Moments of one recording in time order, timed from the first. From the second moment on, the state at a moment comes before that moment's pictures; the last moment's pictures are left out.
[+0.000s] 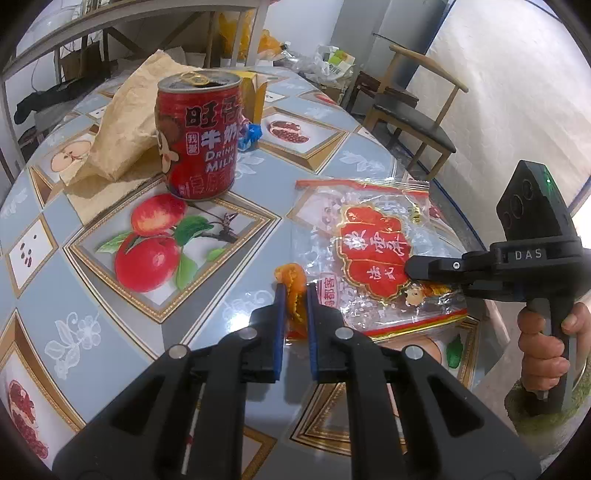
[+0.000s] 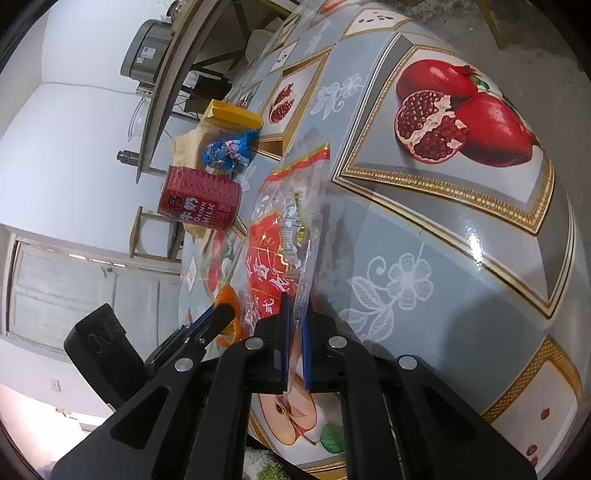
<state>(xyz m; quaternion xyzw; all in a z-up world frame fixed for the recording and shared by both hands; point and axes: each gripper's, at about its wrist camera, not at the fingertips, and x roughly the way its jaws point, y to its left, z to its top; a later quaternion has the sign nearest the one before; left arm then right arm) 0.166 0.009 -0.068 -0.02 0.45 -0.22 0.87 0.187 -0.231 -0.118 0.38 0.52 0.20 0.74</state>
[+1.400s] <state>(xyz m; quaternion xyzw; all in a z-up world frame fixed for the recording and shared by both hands) 0.140 0.013 -0.040 0.02 0.41 -0.17 0.90 0.154 -0.257 -0.072 0.32 0.46 0.17 0.81</state>
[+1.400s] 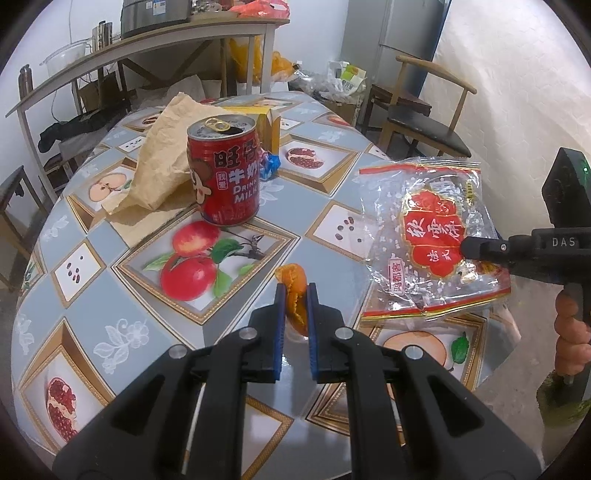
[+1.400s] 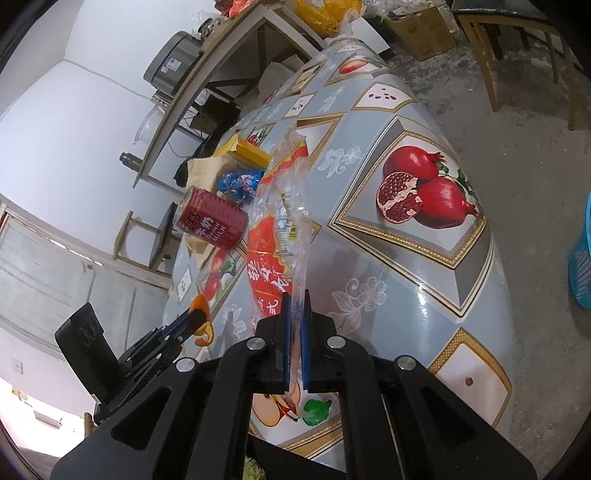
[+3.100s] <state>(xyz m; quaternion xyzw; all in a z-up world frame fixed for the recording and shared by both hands) 0.193 -0.475 -0.130 0.13 0.58 -0.44 0.67 -0.041 -0.598 -0.162 0.45 0.36 -0.25 0.78</state>
